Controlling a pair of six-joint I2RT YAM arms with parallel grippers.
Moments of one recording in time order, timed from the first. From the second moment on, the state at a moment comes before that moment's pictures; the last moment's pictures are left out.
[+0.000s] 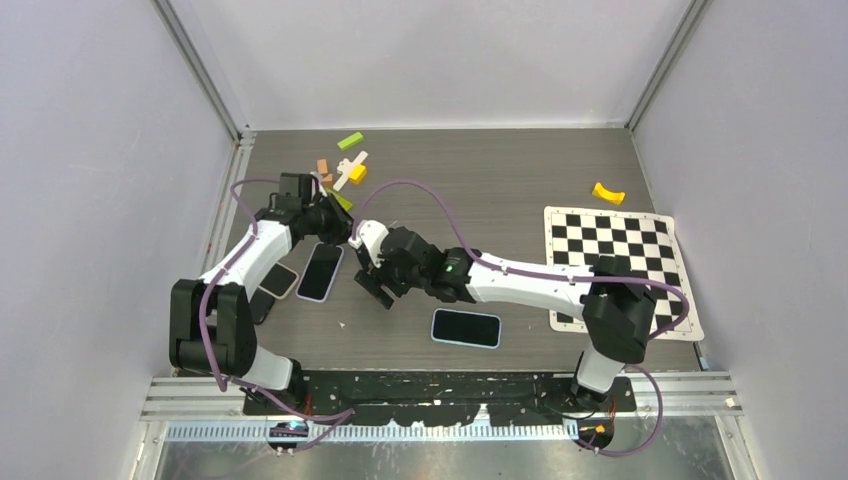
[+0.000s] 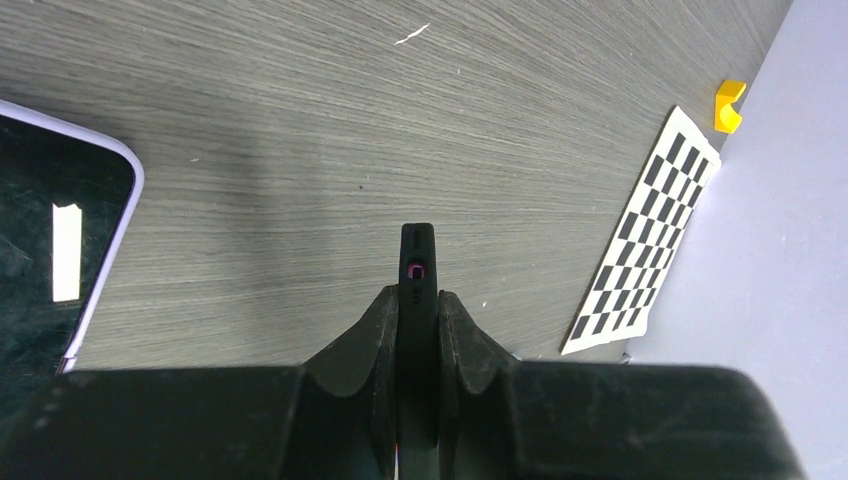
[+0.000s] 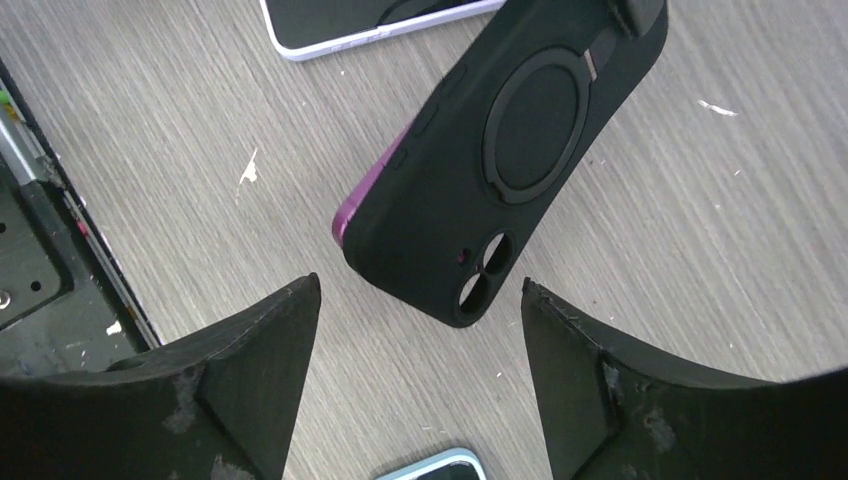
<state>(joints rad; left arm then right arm) -0.13 1.46 0.98 -0.38 0.42 -0.75 1.11 1.70 1.25 -0.21 0.09 0.01</state>
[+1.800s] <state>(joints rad) -0.08 1.28 0.92 -0.32 0.35 -0.94 0.84 1.61 1.14 -0.08 0.23 0.72</state>
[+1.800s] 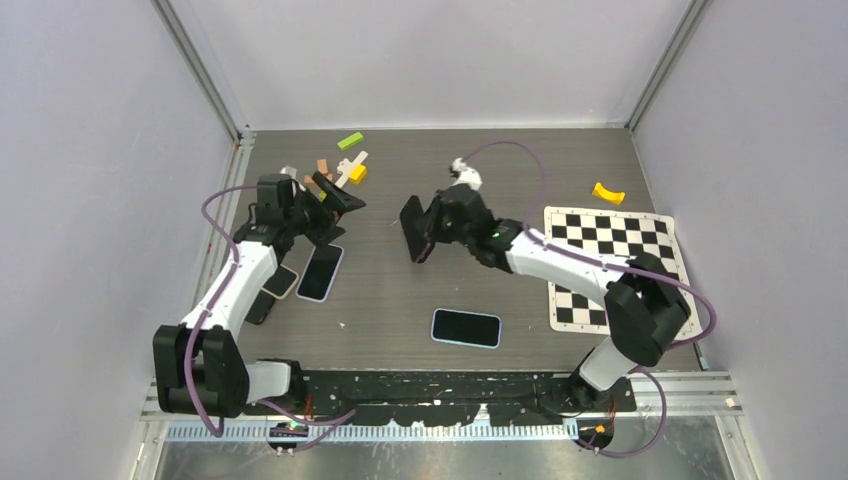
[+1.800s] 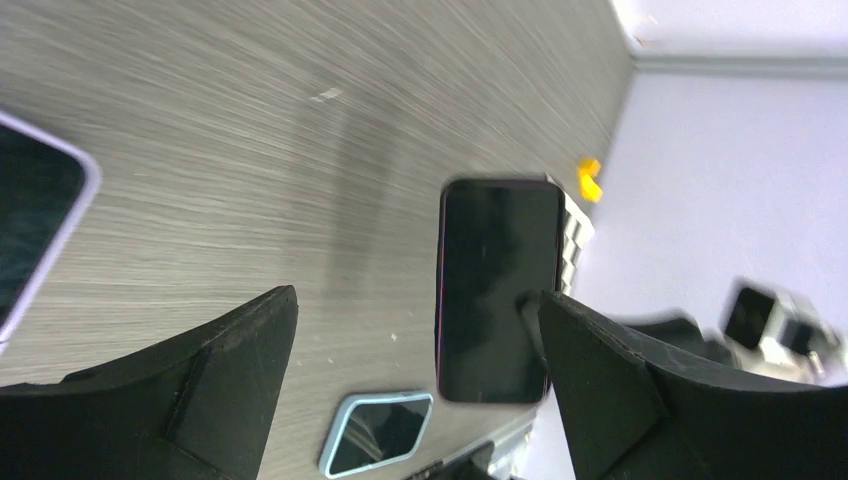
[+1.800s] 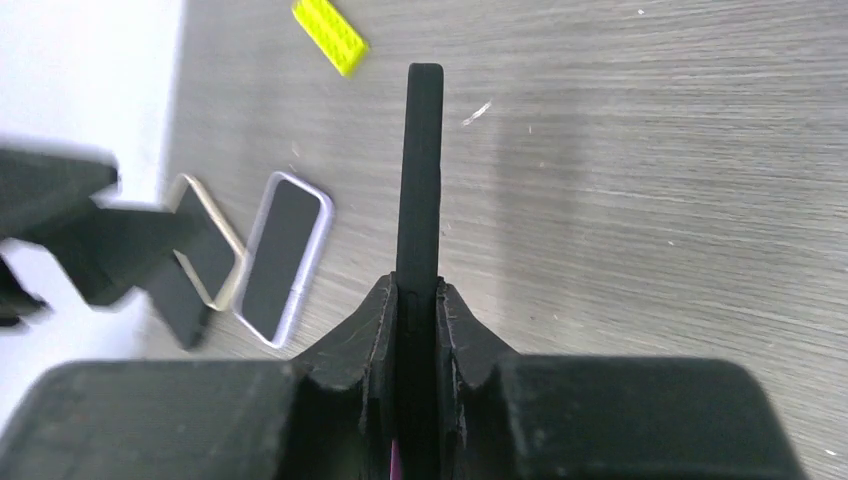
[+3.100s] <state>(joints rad) -0.27 1.07 0.83 -0.07 0.64 -1.09 0.65 1.58 0.88 0.75 -0.18 1.45</state>
